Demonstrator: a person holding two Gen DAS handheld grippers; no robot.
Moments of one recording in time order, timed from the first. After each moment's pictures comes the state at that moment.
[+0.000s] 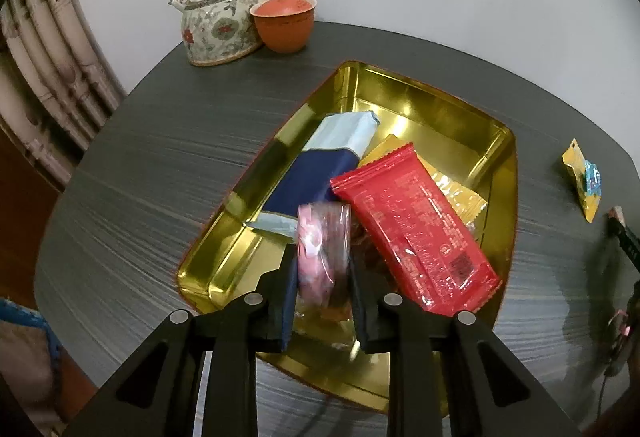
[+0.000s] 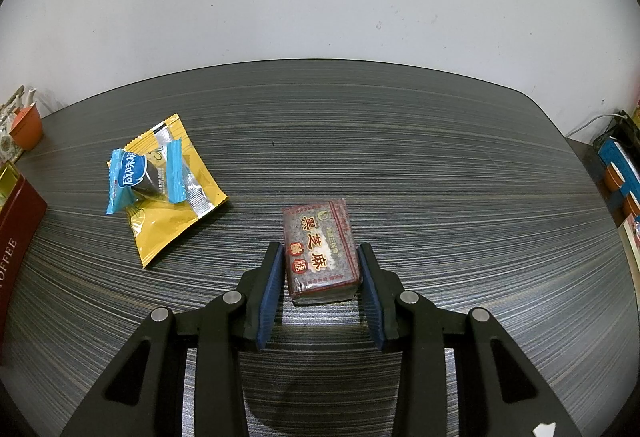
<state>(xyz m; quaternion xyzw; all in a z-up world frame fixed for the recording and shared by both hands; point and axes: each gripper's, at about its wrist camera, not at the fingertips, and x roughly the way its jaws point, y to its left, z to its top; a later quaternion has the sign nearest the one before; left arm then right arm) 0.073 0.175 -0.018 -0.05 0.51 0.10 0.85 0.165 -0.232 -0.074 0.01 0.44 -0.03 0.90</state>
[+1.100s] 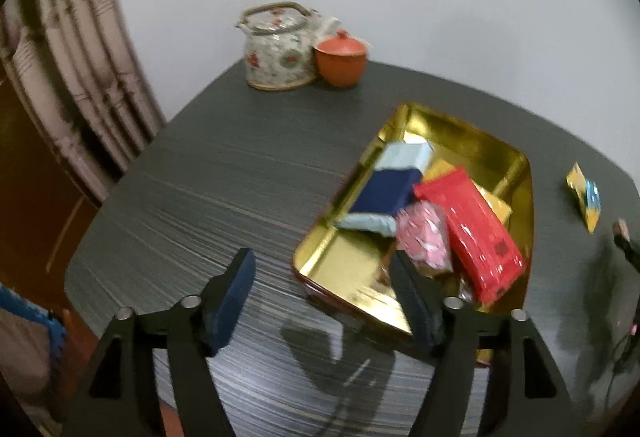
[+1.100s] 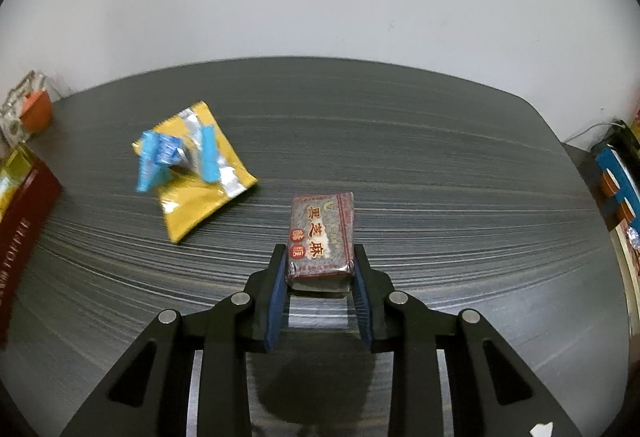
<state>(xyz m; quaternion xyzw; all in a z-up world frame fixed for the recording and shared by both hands) 0.012 0.228 0.013 -0.06 0.45 0.14 0.88 0.136 -0.225 -0.055 0.00 0.44 -0.02 0.90</state>
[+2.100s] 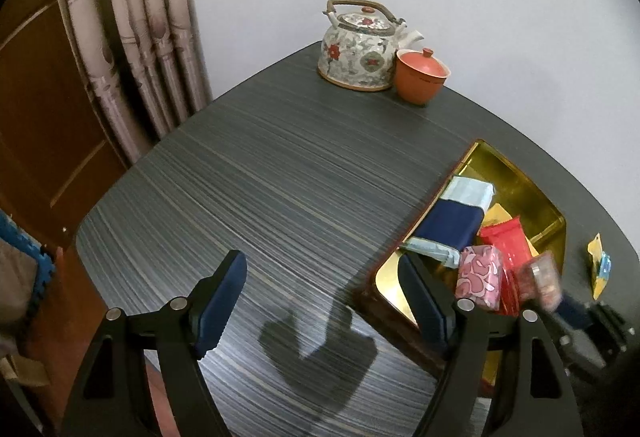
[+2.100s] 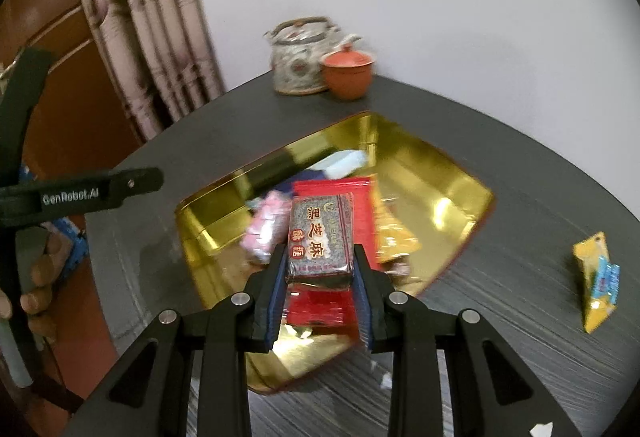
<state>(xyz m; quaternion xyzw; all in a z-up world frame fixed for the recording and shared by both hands) 0.004 0.284 0.014 -0.15 0.44 0.21 0.86 0.064 0.089 0.001 -0.10 0.40 0.34 0.84</state>
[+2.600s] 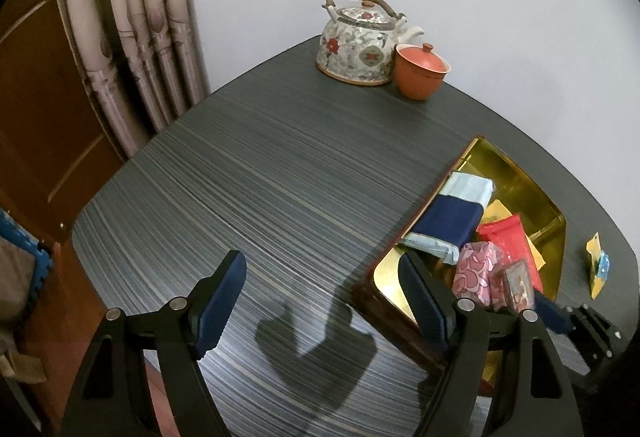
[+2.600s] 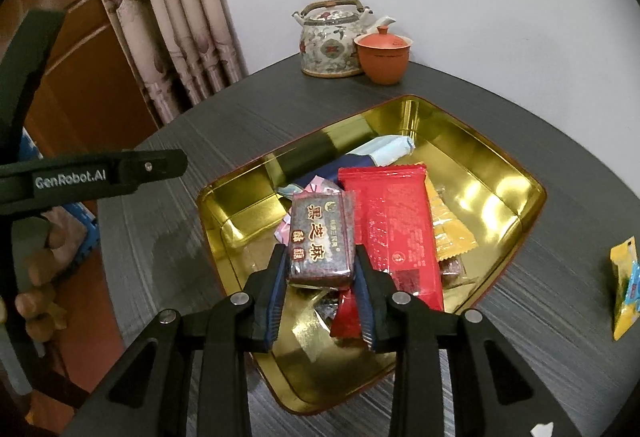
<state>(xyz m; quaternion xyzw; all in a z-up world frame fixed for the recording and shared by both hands) 0.007 0.282 0.011 -0.15 0.45 0.21 0.86 0.065 0.099 -0.009 -0.09 0.42 0.36 0.83</state>
